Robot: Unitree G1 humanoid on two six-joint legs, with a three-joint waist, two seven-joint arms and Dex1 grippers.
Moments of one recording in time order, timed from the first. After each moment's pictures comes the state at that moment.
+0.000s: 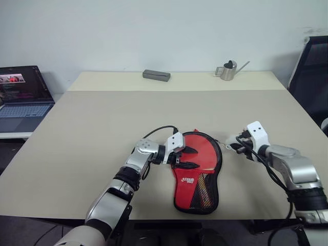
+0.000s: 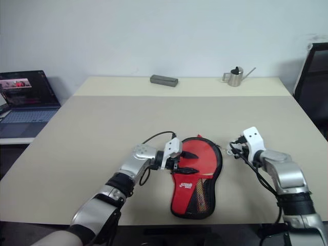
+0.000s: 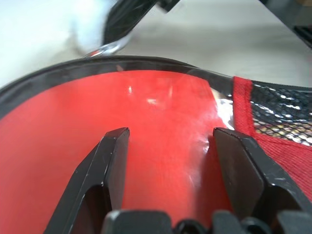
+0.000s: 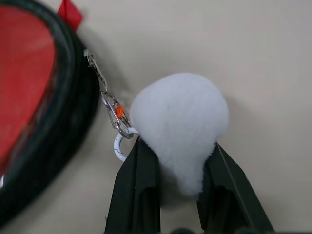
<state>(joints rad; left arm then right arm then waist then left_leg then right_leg) -0.76 0.20 -0.30 0.82 -0.06 -0.15 -1.29 -0.37 -0.62 -0.05 -0.04 0.22 0.87 0.61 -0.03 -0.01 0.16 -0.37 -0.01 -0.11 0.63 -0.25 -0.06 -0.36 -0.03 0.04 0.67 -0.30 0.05</state>
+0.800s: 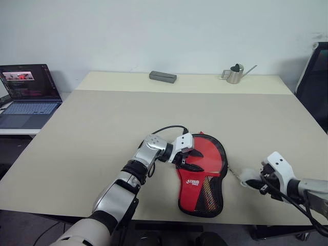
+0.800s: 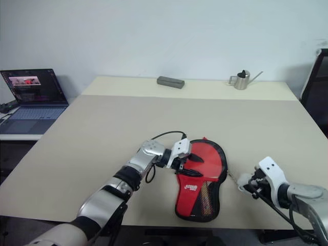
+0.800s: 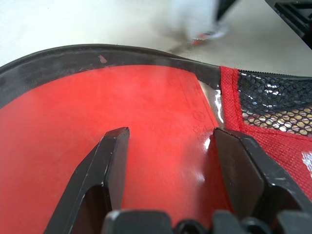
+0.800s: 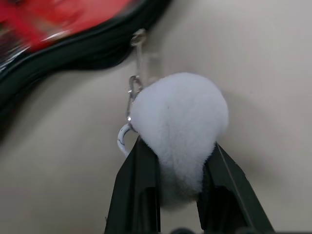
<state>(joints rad) -0.85 0.15 -0.35 0.91 0.01 -0.13 -1.31 0.14 -0.83 -0.22 -0.57 0.46 1.09 0.71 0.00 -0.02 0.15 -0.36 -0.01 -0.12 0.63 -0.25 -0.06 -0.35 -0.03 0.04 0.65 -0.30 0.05</state>
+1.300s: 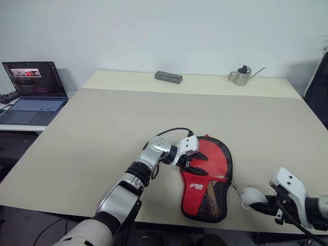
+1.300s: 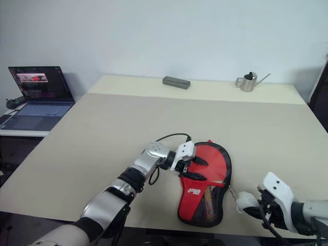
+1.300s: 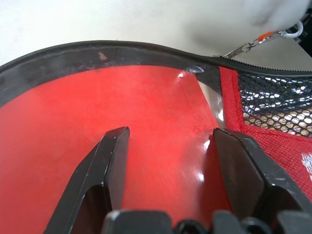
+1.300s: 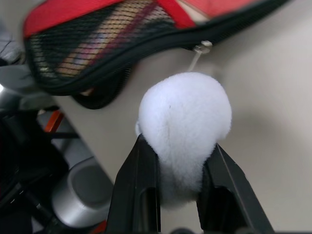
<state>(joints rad) -0.84 0.11 -0.37 0.89 0.01 -0.13 -1.32 0.45 -1.00 -0.42 -0.80 0.61 1.00 0.89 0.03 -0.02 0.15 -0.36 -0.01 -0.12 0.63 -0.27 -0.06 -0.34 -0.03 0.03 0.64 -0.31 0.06</state>
